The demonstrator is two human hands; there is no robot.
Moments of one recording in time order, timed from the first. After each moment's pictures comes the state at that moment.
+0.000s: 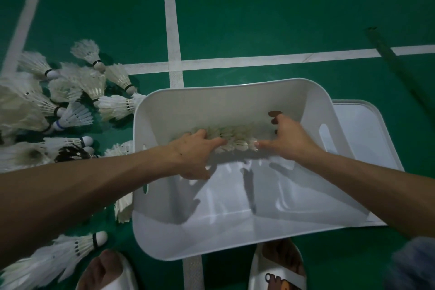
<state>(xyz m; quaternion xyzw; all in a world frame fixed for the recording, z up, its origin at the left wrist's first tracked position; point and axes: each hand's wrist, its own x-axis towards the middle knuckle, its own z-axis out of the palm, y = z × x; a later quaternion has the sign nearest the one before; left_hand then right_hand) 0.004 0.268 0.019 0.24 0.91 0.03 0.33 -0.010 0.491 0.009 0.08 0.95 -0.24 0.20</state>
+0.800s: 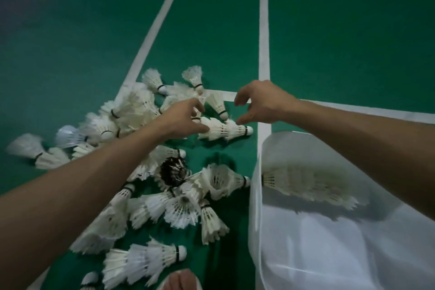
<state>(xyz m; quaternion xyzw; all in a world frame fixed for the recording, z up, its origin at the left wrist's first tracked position) -0.042 0.043 0.051 -0.09 0.93 0.31 0.16 -0.119 0.232 0.088 -0.30 0.92 -0.13 0.20</state>
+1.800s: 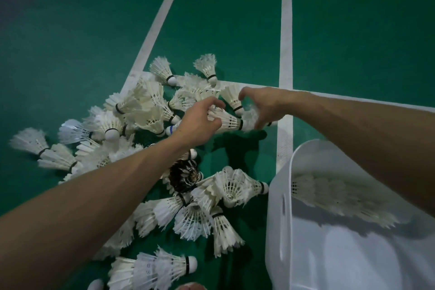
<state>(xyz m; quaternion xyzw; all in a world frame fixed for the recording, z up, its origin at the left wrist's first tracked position) -0.056 0.046 -0.008 -0.13 0.90 0.42 0.05 -0.173 0.203 0.012 -0.31 0.89 -0.04 0.34</state>
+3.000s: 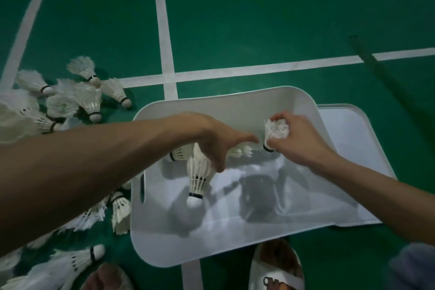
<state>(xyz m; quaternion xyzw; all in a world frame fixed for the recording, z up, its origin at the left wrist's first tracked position) -0.036 0.318 0.077 0.36 0.82 0.02 0.45 0.004 0.505 0.042 0.10 0.93 -0.33 0.10</state>
